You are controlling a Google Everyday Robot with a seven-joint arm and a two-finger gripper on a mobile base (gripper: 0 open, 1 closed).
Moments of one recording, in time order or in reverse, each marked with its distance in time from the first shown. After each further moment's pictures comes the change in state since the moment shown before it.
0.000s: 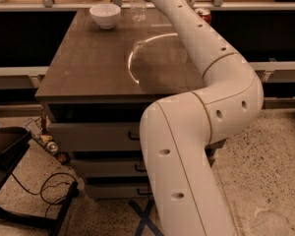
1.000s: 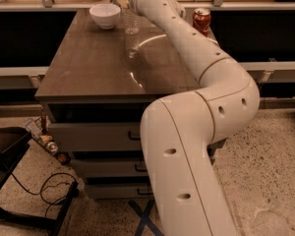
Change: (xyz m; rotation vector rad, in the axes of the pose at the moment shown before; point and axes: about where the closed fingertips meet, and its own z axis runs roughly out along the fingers) arm 0.046 0.033 0.015 -0.051 0.032 0.029
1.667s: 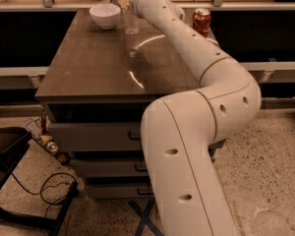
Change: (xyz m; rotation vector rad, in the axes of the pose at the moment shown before) arm 0.014 -0.001 0.002 0.016 0.005 0.014
